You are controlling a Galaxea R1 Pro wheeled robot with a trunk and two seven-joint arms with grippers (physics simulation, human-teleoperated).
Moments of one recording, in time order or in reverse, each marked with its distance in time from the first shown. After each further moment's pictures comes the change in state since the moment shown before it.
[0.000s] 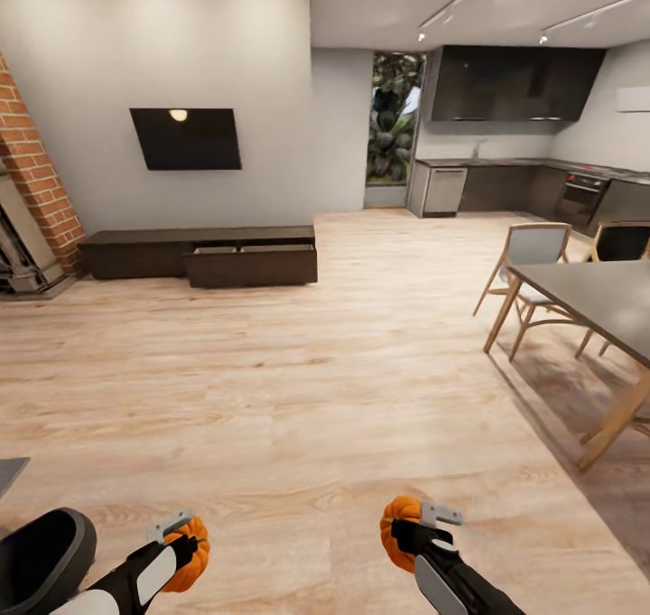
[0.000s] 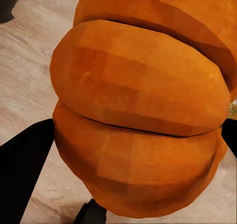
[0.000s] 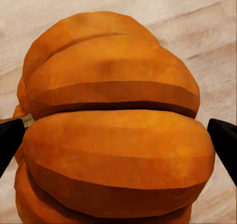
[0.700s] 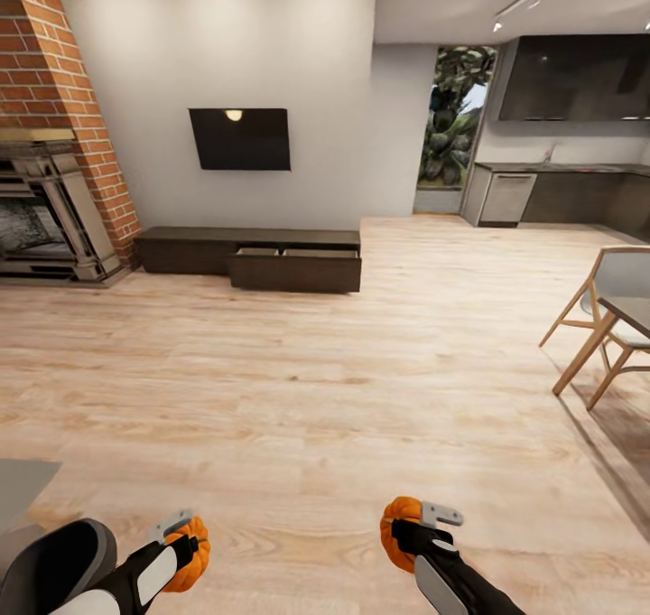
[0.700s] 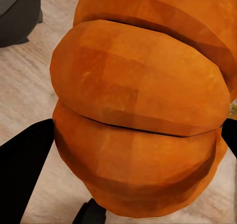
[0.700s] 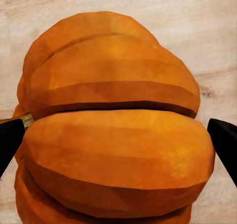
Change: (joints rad) left arm 0.000 -0.002 -0.002 0.001 0.001 0.000 0.000; right arm 0.000 0.000 -0.002 0.002 -0.005 0.000 0.003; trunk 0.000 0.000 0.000
